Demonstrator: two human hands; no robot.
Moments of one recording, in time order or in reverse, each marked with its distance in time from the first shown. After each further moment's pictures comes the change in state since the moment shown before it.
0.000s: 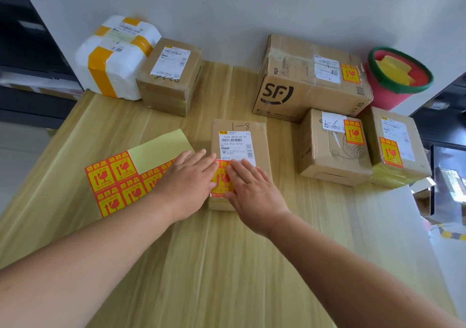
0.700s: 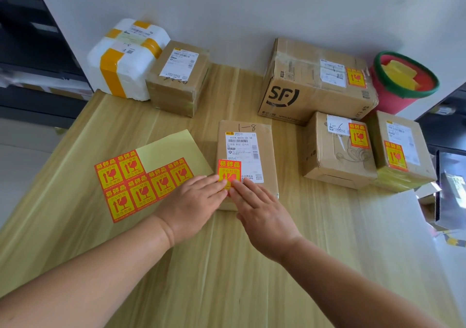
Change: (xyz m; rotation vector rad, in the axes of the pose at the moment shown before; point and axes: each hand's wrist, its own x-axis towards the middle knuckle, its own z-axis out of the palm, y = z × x) left_hand -0.036 0.004 0.023 -0.017 0.245 0.256; right_hand -0.033 0.006 0.042 -0.079 0.320 -0.187
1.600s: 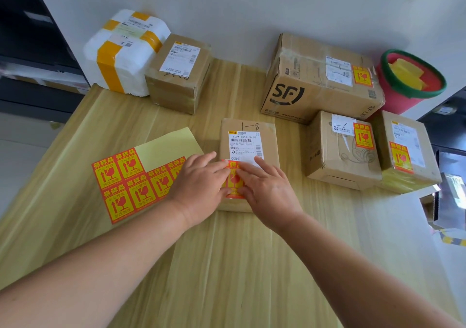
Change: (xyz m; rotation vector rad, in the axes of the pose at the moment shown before) left_hand 0.034 -0.008 -0.009 -0.107 -0.056 -0.293; right_hand 0.049 0.013 -0.024 0.102 -0.012 0.206
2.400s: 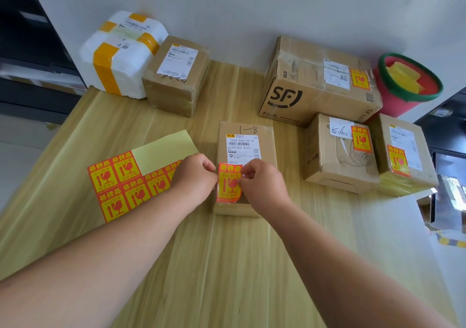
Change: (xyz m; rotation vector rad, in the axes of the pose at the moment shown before) left_hand 0.028 0.007 -0.014 -0.846 -0.034 -0.833; right_hand 0.030 -0.021 -0.023 0.743 -0.120 0.710
